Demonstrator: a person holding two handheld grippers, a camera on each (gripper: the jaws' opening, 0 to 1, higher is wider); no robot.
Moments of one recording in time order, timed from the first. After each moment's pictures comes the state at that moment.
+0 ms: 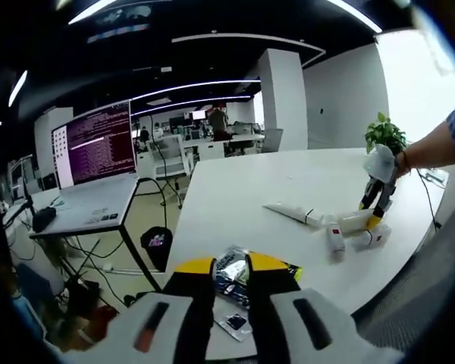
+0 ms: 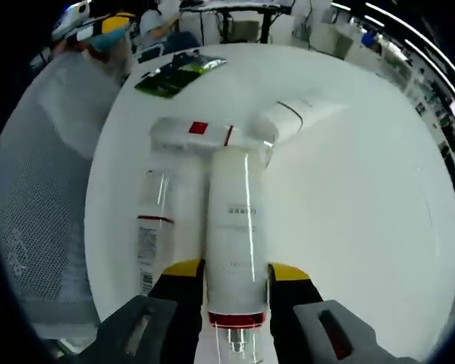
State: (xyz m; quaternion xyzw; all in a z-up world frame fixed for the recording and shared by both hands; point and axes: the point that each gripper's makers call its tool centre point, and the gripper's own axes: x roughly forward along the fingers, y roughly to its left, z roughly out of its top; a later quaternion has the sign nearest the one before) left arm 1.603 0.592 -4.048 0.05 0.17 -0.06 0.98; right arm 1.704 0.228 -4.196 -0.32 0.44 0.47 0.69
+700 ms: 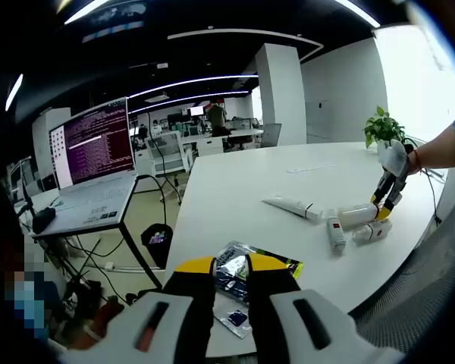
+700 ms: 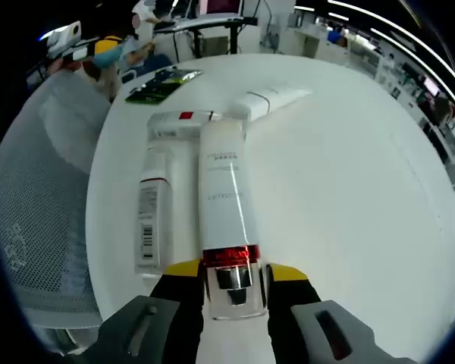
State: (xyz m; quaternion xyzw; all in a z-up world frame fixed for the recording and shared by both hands) left arm 1.602 0.592 -4.051 0.06 0.18 -0.06 0.98; right arm 1.690 0.194 -4.195 -0.31 0.43 0.46 0.71
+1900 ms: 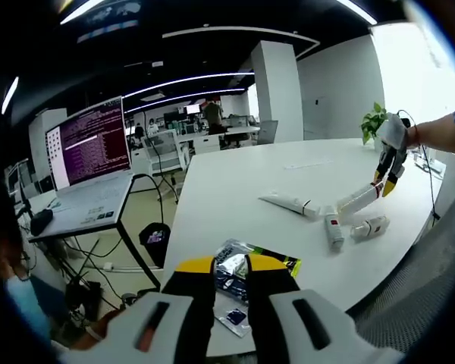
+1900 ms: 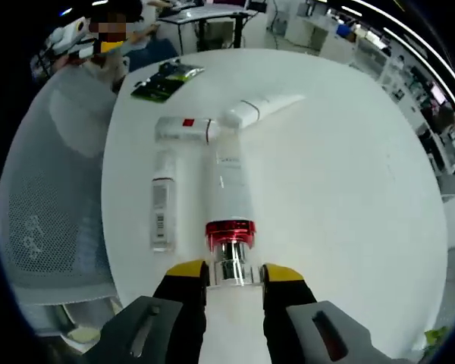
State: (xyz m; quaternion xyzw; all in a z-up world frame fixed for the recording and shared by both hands) left arm 1.601 0.589 -4.053 0.06 0.19 -0.07 0.98; right arm 1.699 0.183 -4.125 -0.37 0.45 0.45 0.68
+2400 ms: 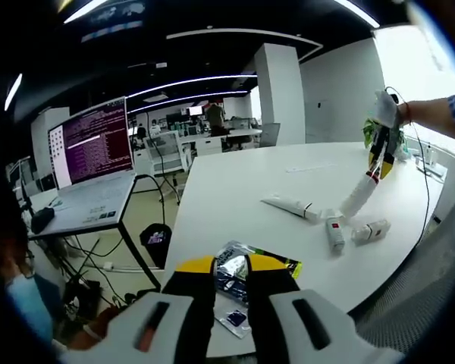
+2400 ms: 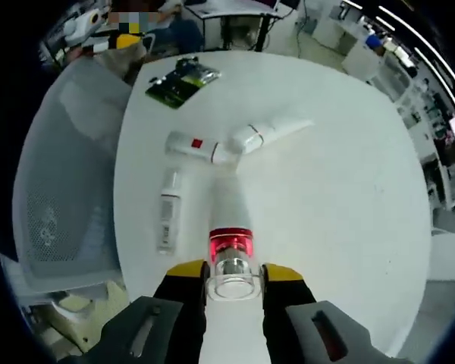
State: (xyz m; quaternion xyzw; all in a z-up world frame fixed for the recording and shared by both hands) left arm 1.601 0.591 -4.052 0.06 0.18 -0.06 0.98; right arm 1.714 0.213 -4.076 -0.45 0.45 0.47 0.62
